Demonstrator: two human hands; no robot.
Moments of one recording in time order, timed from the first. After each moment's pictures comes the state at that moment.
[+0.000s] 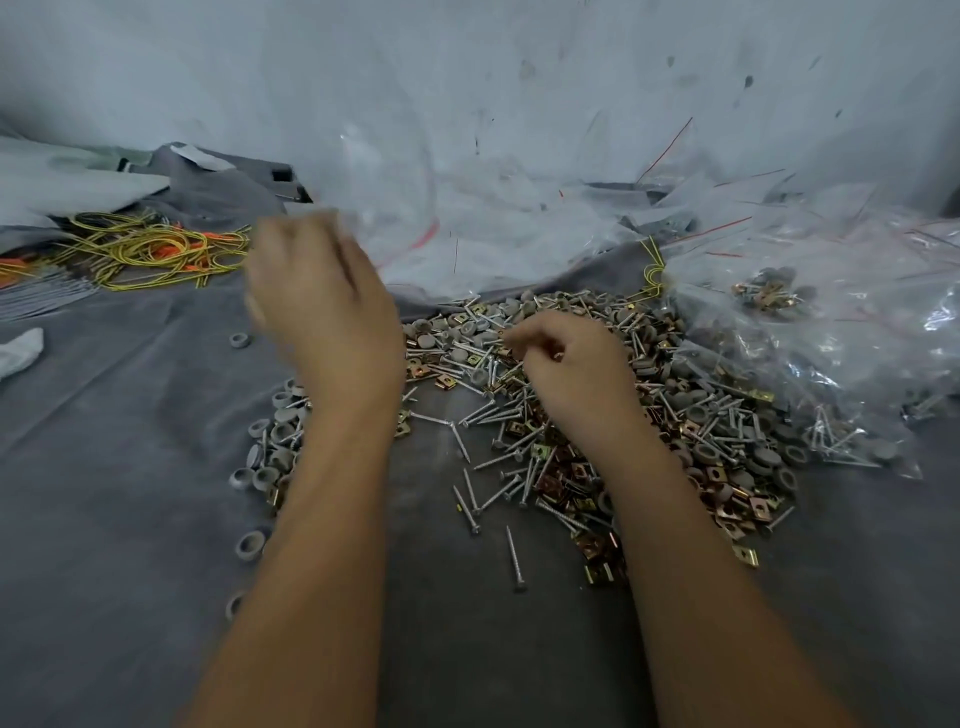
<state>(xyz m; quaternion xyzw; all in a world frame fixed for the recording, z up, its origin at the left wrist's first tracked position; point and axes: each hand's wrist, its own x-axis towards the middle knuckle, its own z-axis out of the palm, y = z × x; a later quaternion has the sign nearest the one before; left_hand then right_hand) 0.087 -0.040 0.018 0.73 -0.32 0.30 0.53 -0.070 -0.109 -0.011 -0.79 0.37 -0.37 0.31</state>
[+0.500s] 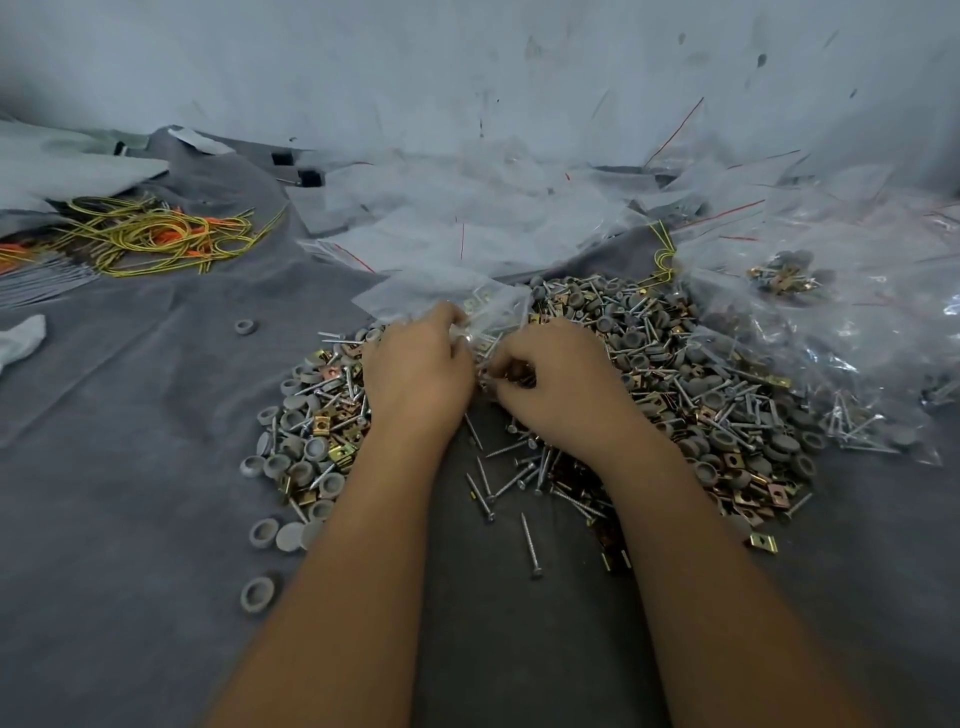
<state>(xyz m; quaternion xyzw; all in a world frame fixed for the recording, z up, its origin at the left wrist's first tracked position) 0.070 -0.054 -0.035 0.81 -0.48 0.03 0.35 -0.059 -0.104 -0.021 -0.91 0.32 -0.24 0.11</state>
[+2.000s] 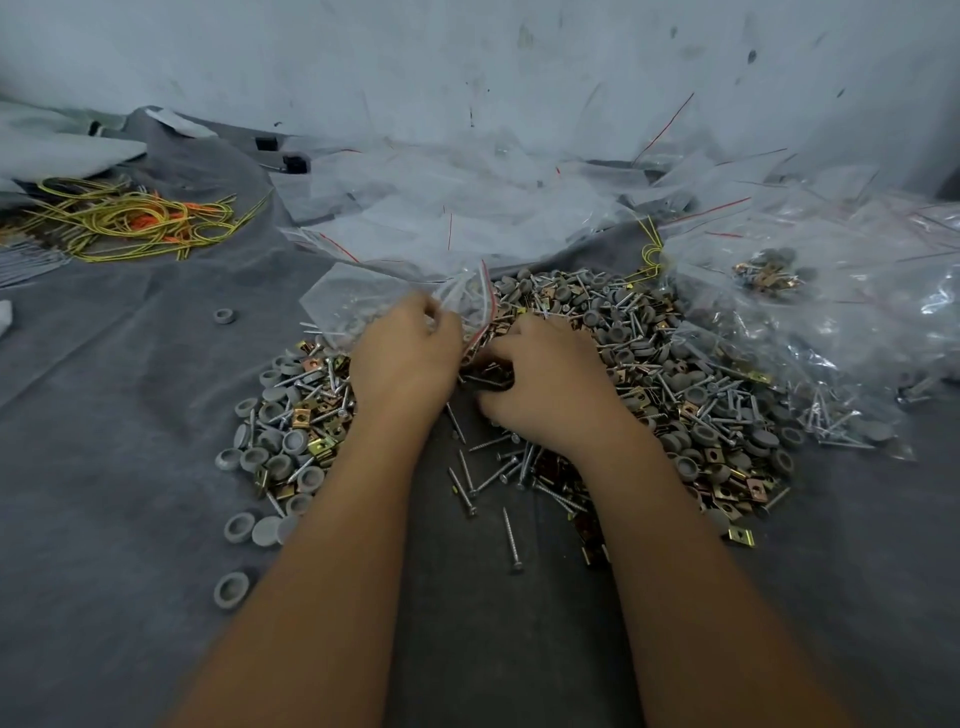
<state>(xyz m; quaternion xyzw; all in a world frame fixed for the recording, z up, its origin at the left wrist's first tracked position) 0.074 -0.067 -0.039 0.80 -0.41 -0.02 0.43 -0.060 -0.101 -0.018 -0.91 0.38 -0.13 0.05</state>
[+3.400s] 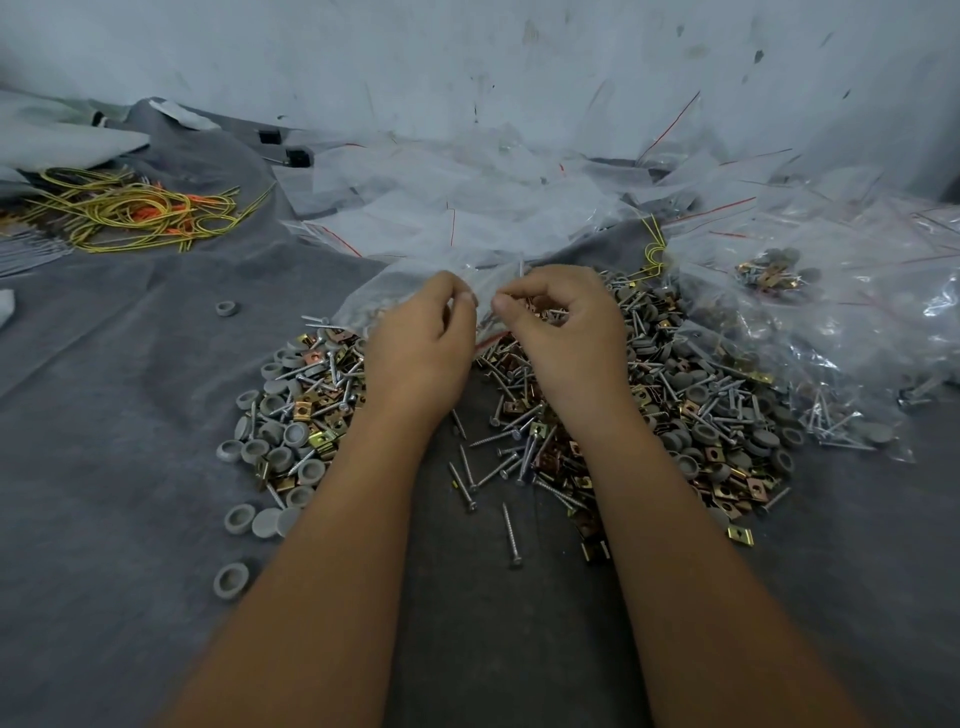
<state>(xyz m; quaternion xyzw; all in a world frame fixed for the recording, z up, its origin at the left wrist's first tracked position) 0.066 -0.060 -0.038 0.71 -0.49 0.00 0.51 -0.057 -0.104 -0.014 -0.73 0.35 -0.48 0.33</state>
